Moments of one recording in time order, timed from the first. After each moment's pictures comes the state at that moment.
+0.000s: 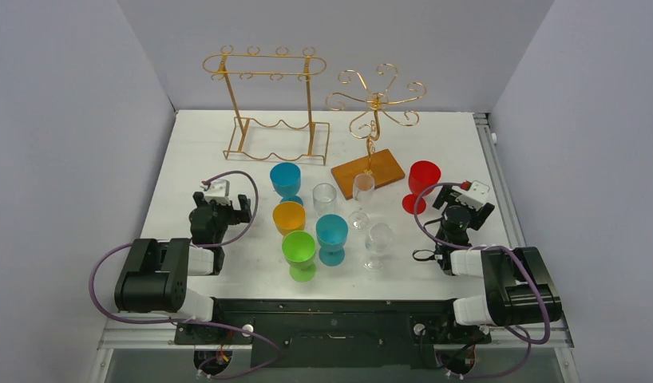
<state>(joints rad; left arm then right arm) -0.01 1.47 0.21 1.07 0.09 -0.04 0.08 1.37 0.21 1.00 0.61 0.10</state>
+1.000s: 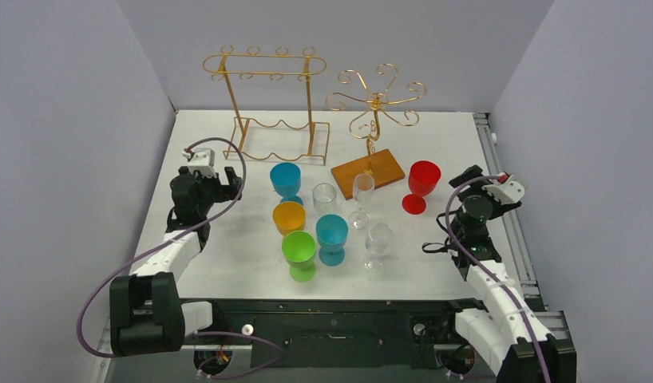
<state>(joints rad) 0.07 1.25 0.51 0.48 0.18 -0.08 0.10 0.89 0.41 0.46 0.71 0.29</state>
